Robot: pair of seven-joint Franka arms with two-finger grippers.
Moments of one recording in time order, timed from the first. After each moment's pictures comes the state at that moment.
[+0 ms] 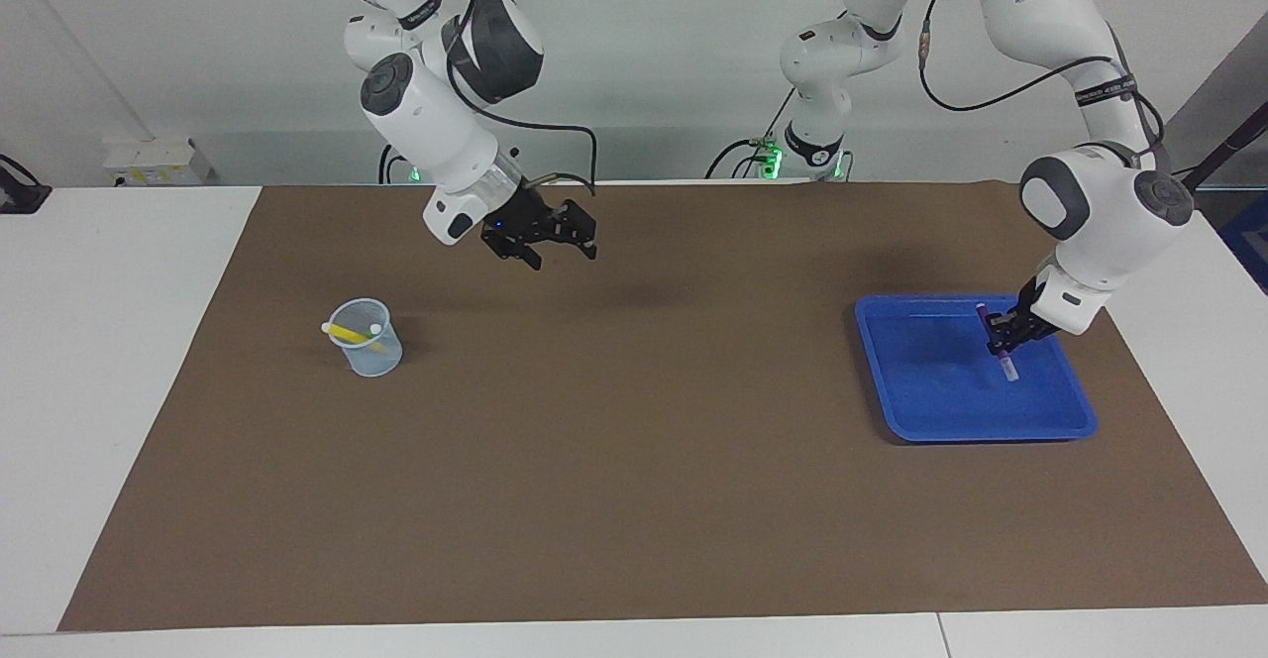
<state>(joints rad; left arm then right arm) 0.29 0.24 -0.10 -1.92 0.00 2.13 0.13 -0.10 -0.02 0.49 -2.03 0.58 2.13 0.30</state>
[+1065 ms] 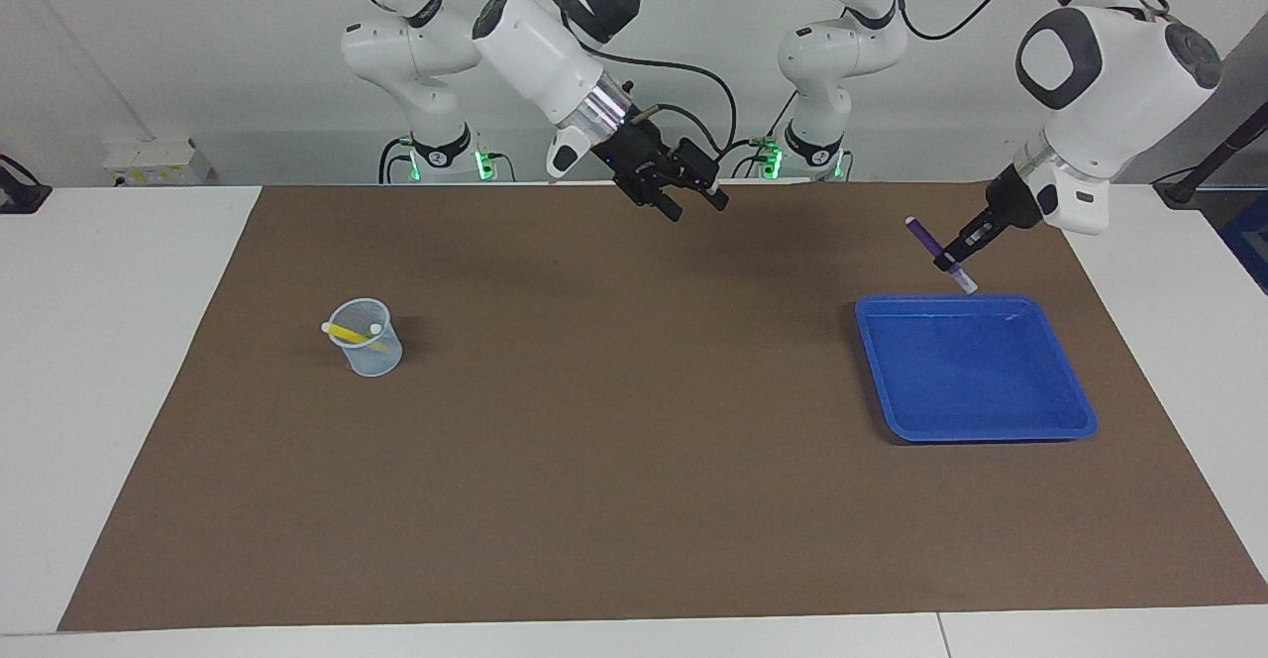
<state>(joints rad) 0.17 -0.05 -0.11 -1.86 -0.27 1.72 -0.57 0.20 0.00 0.49 -1.99 0.85 2.61 0.70</state>
